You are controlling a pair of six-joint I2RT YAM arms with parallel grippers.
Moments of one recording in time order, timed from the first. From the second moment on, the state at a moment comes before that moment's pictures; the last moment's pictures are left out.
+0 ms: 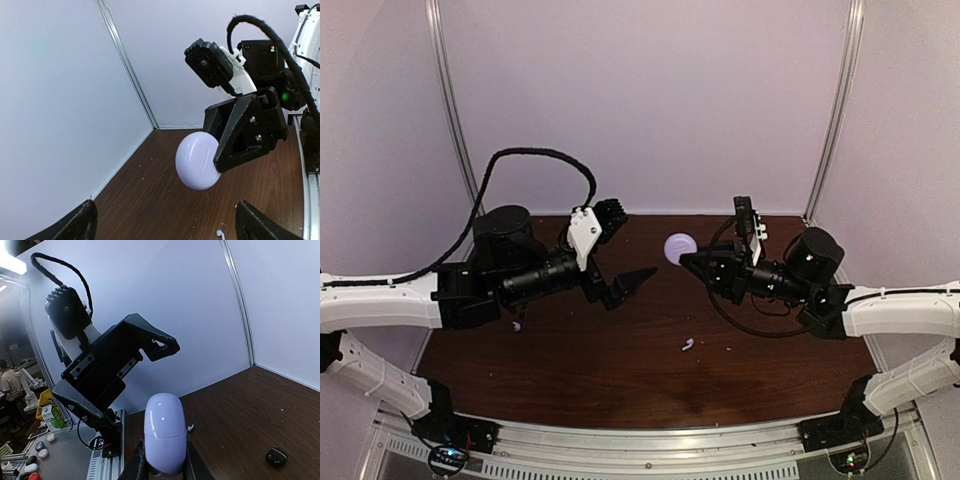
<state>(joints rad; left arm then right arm) -1.14 1.24 0.93 0.28 -0.10 0.35 0.81 1.23 0.63 0.81 -0.50 0.41</state>
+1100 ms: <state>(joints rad) -1.00 1.41 1.17 0.07 0.17 0.15 0.81 1.20 0.62 0.68 -0.58 0.25</state>
